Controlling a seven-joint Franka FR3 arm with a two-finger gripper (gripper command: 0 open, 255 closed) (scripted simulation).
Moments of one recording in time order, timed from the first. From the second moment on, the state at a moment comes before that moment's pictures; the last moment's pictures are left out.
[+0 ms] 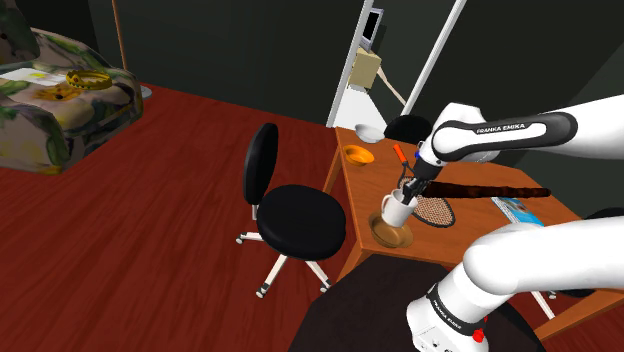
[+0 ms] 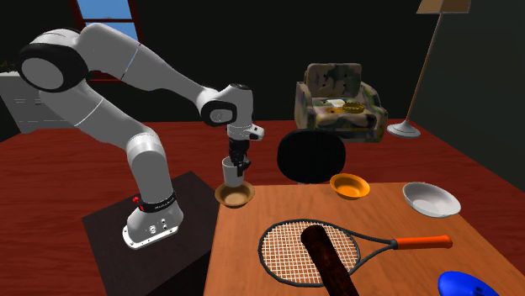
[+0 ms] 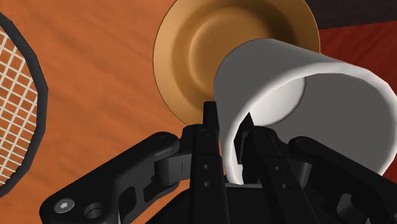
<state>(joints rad) -0.23 -0.61 -0.33 -2.84 -0.20 2.18 -0.24</state>
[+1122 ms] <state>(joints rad) -0.23 -0.53 -0.36 -2.89 -0.20 2.31 -0.25</state>
